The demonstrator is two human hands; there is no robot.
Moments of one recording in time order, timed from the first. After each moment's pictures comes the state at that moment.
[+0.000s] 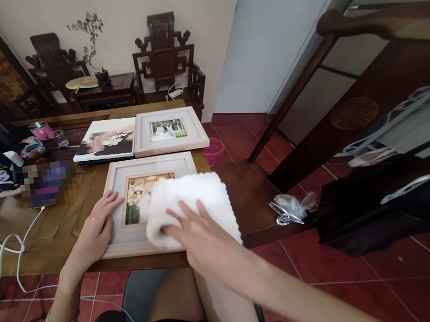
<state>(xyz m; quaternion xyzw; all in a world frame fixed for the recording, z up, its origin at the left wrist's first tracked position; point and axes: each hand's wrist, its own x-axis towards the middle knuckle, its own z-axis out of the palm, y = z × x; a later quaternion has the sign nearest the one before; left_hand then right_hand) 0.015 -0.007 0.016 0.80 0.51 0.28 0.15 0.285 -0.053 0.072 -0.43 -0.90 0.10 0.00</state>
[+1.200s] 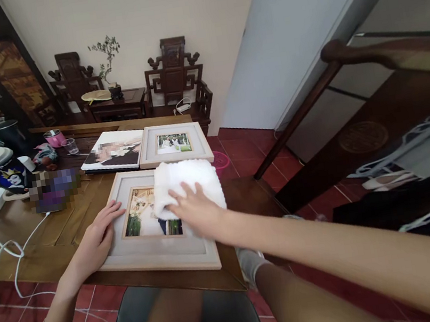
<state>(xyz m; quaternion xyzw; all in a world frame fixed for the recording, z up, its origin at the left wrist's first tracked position) 0.016 -0.006 0.015 0.79 0.51 0.30 0.14 0.288 0.030 0.078 -0.39 -0.91 -0.04 -0.15</state>
